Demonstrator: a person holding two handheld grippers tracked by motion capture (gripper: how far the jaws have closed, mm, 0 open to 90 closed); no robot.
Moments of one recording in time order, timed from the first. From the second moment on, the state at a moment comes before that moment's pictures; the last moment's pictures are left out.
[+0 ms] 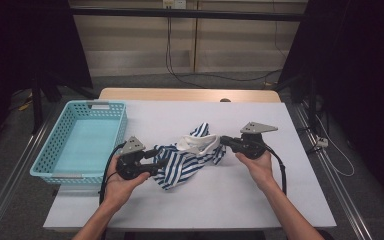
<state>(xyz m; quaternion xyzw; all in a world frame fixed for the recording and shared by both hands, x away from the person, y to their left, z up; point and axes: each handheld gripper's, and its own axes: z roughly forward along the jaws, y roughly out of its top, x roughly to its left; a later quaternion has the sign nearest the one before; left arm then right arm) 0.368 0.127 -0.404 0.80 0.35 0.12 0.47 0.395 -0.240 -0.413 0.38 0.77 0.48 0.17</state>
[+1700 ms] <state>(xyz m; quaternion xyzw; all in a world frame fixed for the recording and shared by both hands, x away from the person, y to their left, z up) 0.376 0.089 -0.425 0.84 0.33 0.12 0.42 0.383 -0.254 -0.419 0.40 0.77 0.47 0.18</state>
